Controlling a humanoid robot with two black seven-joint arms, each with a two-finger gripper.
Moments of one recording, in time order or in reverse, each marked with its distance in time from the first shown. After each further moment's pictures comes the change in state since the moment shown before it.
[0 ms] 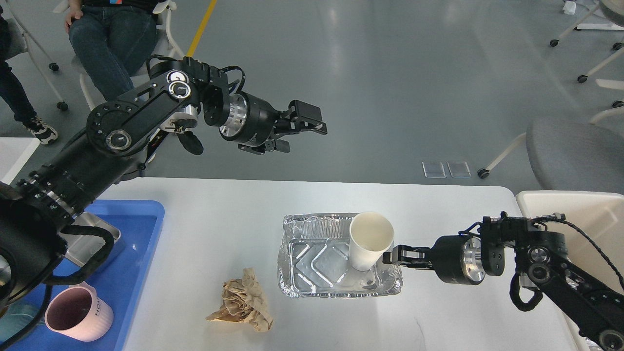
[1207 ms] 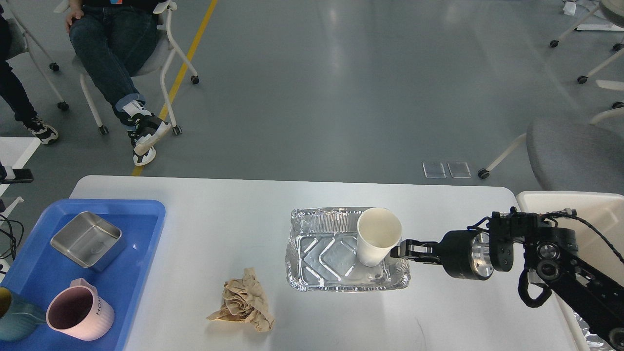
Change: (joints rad) left arm 0.661 1.116 -0.137 -0.276 0.098 -0.182 -0.709; right arm 0.007 -0.026 0.014 0.007 0.001 -0.009 0.000
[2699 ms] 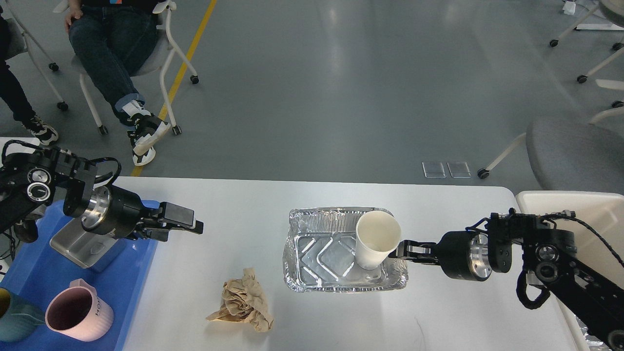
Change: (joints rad) left arm -0.321 -0.601 0.316 -0.094 0.139 -0.040 0.440; right arm -0.008 0.009 0.003 0.011 -0.004 -0.005 0.000
